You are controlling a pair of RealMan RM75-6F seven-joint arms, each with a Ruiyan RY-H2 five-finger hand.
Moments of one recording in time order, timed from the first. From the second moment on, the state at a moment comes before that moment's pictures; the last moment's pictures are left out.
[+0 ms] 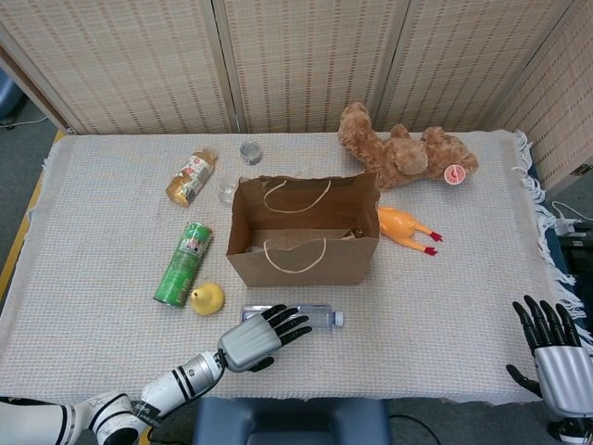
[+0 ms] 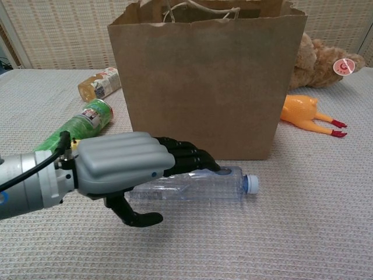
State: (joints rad) left arm -0.72 -1.52 -0.09 -1.72 1.58 0.78 0.42; right arm -0.09 -1.23 -0.02 -1.43 -1.66 1.65 -0.12
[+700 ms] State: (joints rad) left arm -0.85 -1.64 -0.13 -1.51 1.42 0.69 0.41; right arm -0.09 -1.22 -0.02 -1.44 -1.65 1.64 -0.11
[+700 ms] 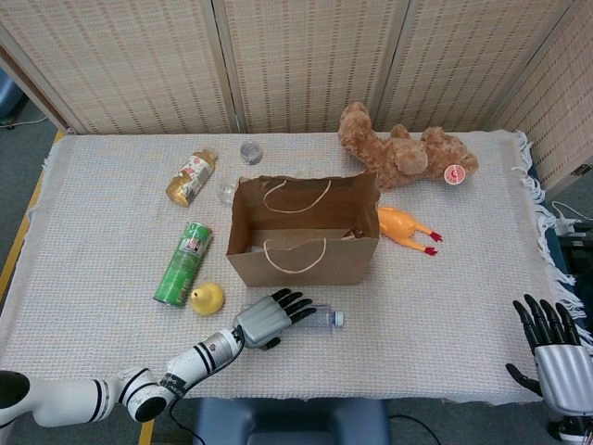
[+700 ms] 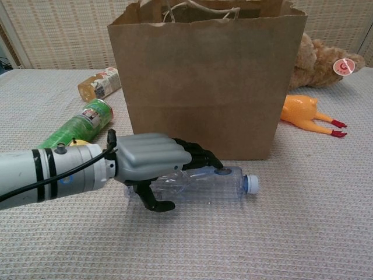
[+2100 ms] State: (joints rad) left arm -0.65 -1.09 0.03 -2.00 1.47 1.11 0.57; right arm -0.09 -1.23 -0.03 -1.42 -1.67 1.66 -0.11
